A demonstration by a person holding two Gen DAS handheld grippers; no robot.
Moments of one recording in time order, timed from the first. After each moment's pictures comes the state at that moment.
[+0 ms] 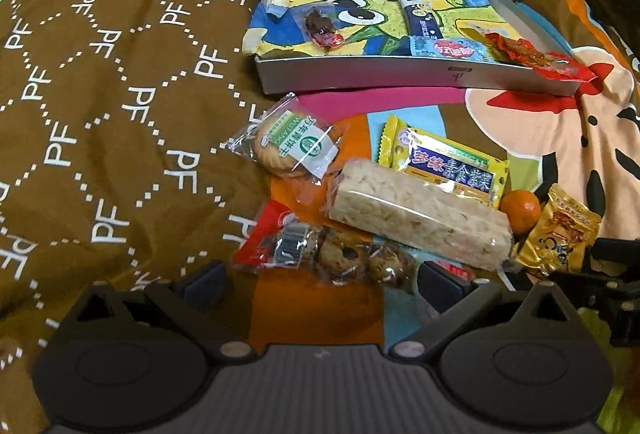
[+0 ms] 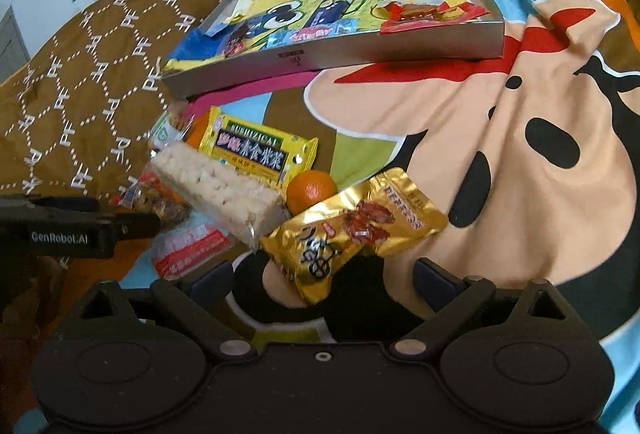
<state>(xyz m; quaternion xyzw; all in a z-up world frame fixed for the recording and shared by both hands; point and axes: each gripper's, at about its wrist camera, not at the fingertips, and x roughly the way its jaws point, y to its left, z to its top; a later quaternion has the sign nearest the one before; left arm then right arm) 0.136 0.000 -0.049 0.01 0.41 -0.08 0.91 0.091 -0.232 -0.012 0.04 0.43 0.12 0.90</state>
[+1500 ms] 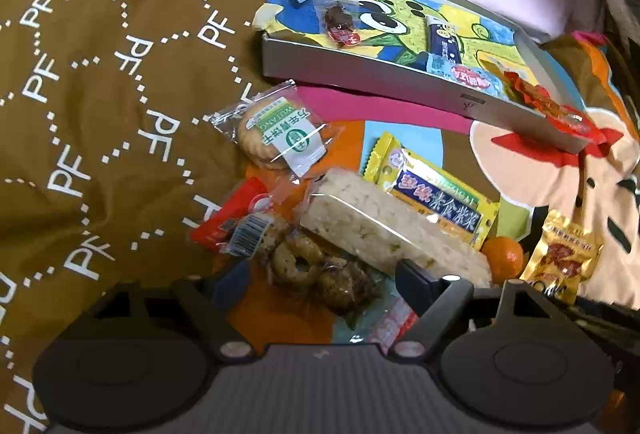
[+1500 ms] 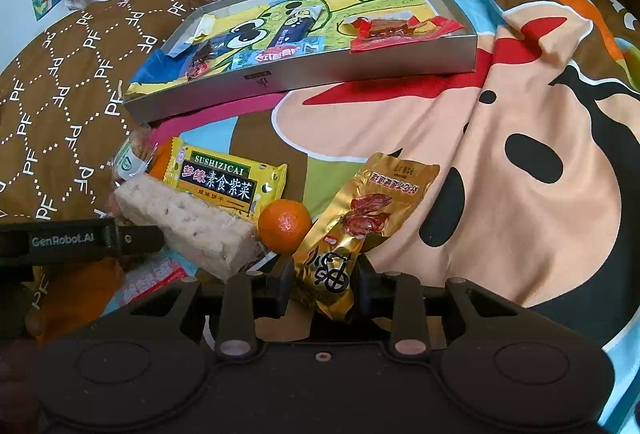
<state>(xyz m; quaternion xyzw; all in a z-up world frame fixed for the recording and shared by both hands) 0.147 -0.001 -0.062 -0.10 0.41 -0.07 0.90 0.099 -0.222 -0.012 0.03 0.41 0.06 0.91</state>
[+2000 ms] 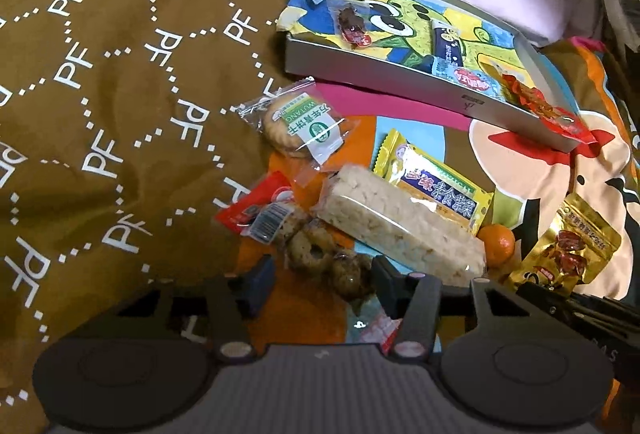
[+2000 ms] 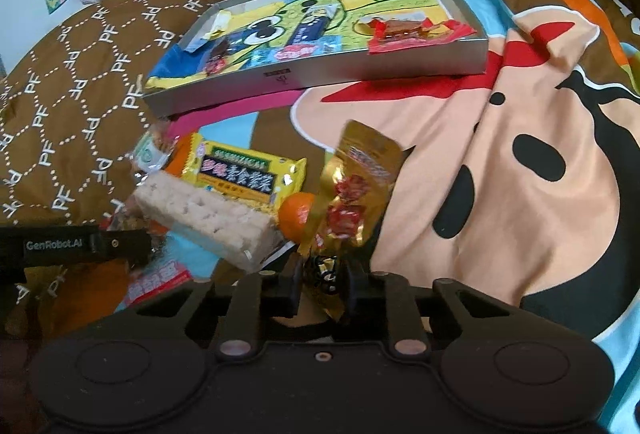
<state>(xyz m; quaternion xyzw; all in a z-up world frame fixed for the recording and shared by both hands) 0.130 0.017 -0.051 -0.12 0.42 -0.07 0.90 0.089 -0.215 -0.002 0.03 0.42 0.08 0.90</state>
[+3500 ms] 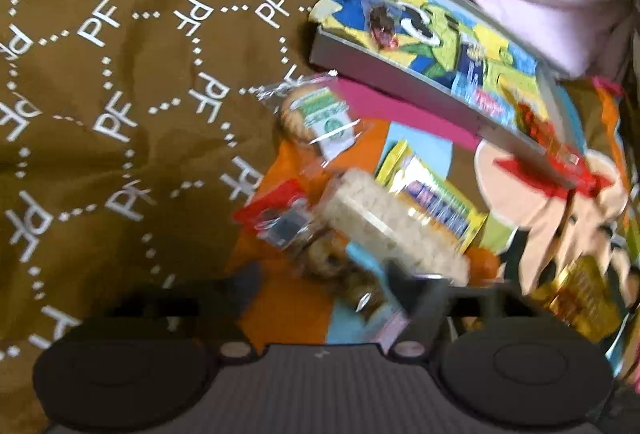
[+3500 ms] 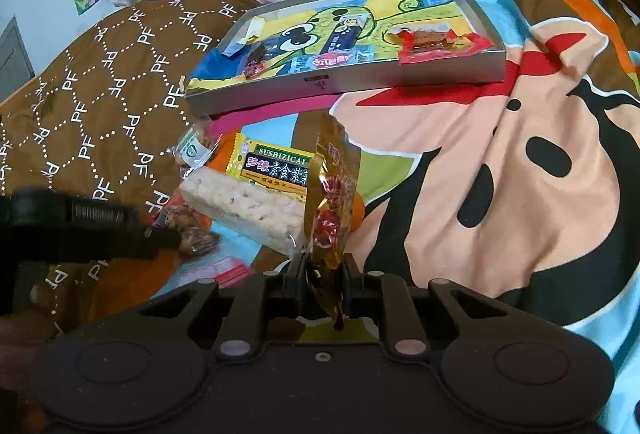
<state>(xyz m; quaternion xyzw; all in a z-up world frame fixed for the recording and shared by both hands) 0.132 0.029 -0.043 -0.22 0.45 -0.05 0.87 0.068 -0.212 0.011 0.04 0.41 0.12 0.90</state>
